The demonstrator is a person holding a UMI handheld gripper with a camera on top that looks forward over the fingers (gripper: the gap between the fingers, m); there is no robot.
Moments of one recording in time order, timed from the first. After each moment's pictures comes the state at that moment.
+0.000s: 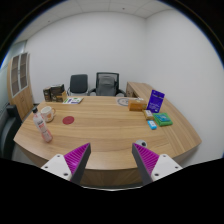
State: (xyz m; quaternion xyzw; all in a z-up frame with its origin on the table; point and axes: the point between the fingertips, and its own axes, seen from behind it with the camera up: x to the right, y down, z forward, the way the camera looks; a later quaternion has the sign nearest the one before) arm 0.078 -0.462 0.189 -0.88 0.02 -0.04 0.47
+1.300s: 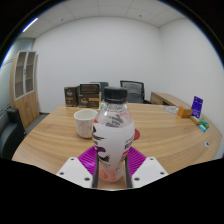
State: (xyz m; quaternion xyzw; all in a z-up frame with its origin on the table) arm -0.280 -0.268 0.062 -0.84 0.00 -0.03 0.55
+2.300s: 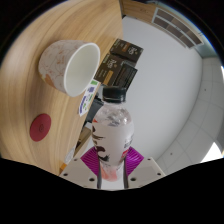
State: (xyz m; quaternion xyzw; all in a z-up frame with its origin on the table) arm -0.229 -0.083 0.199 -0.46 -0.54 -0.64 0.28
